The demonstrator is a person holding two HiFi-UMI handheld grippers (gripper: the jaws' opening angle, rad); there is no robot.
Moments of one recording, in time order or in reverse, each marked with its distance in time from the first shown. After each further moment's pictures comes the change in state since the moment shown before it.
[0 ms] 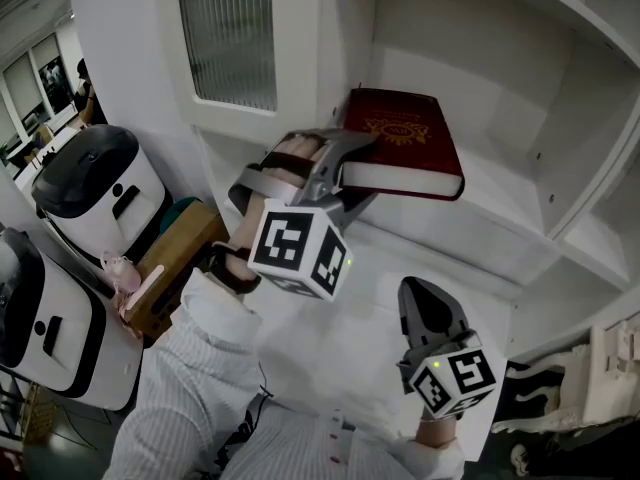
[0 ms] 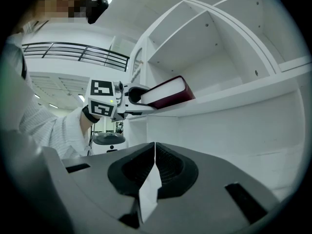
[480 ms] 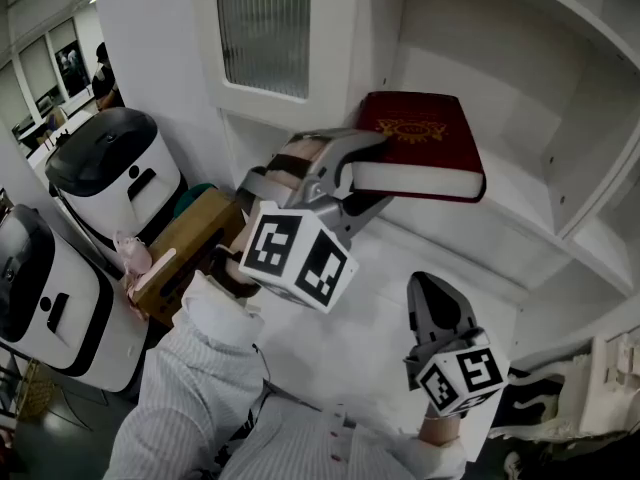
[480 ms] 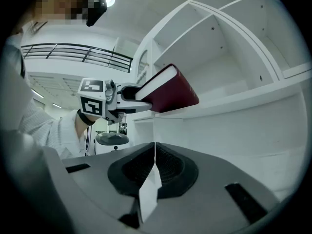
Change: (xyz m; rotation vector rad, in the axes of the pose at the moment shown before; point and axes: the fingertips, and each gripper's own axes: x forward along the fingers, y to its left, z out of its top) left arm -0.052 0.007 0.015 -0.130 -0.074 0.045; right arm -0.007 0.022 0.007 -0.013 -0.011 0.036
